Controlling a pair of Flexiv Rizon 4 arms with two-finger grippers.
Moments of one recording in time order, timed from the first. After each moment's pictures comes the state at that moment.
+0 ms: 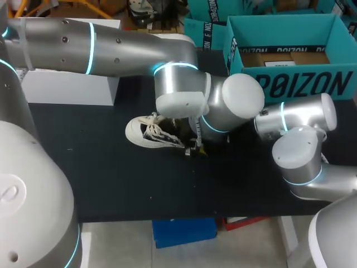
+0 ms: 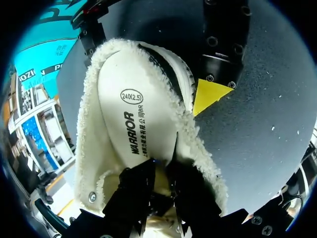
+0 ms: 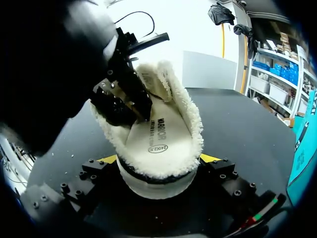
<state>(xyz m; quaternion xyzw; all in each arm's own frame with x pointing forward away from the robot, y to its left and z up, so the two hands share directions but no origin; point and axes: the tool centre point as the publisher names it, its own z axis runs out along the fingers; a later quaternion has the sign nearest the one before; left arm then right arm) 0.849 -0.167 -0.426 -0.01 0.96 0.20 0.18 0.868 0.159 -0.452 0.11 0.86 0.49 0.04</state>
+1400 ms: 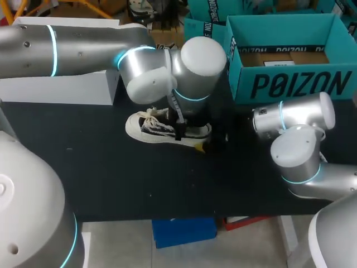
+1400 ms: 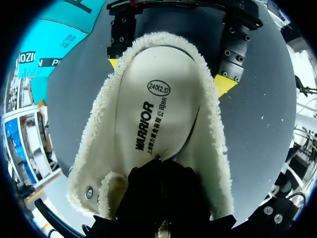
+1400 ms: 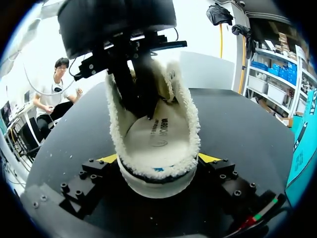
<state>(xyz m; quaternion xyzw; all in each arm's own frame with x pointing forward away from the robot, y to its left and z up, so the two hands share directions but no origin) 0.881 -0.149 -0.420 0.00 0.99 0.09 0.10 0.872 0.163 -0.451 0.11 0.86 0.49 0.04</state>
